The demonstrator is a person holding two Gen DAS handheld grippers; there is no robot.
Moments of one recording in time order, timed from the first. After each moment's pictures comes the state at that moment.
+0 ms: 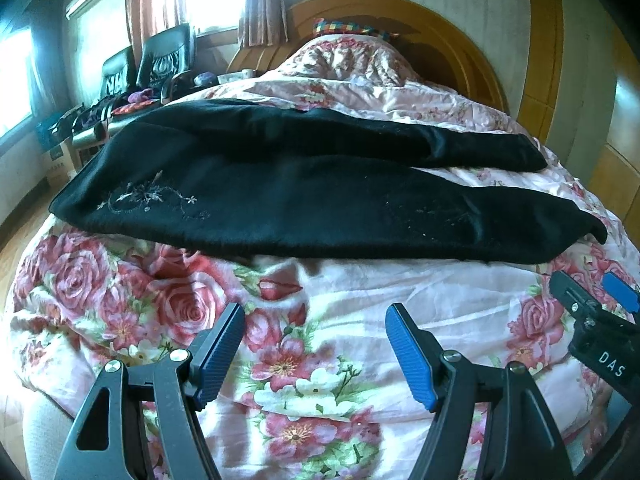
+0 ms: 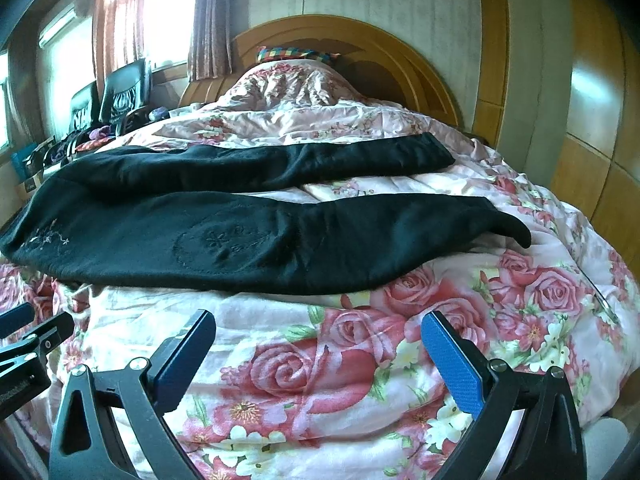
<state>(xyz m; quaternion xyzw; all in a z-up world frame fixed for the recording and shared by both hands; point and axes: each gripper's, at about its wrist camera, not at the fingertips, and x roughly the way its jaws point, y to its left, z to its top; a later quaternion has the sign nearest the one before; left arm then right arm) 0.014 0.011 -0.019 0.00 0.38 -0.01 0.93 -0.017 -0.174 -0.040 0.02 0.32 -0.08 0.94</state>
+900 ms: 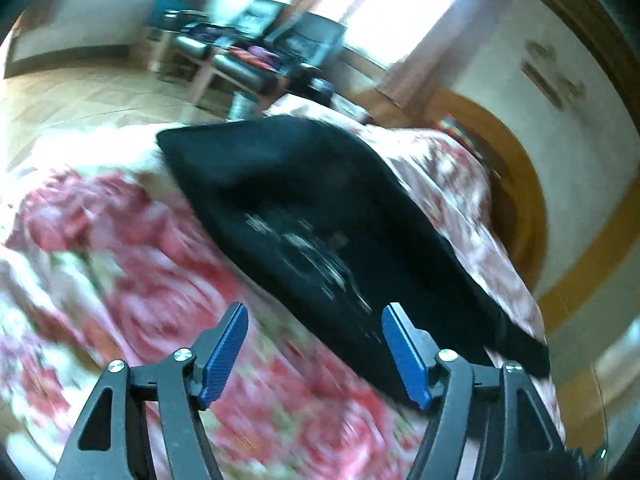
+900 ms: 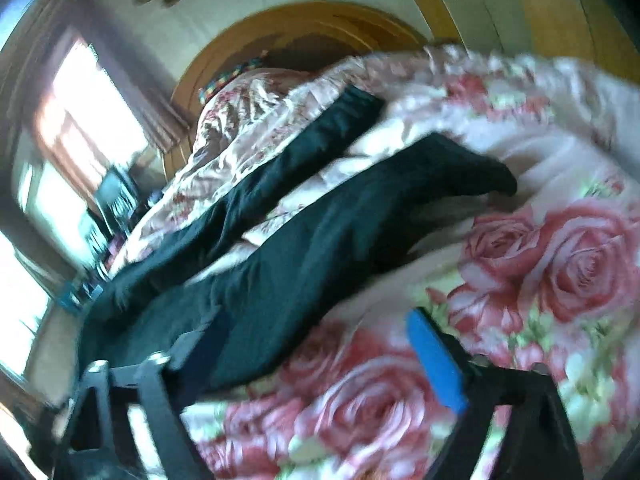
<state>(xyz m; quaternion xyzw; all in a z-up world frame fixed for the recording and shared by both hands) 0.059 0.233 -0.023 -0.32 0.28 0.09 0.90 0.038 -0.370 -0.068 0.34 0.32 -0.03 0.88</state>
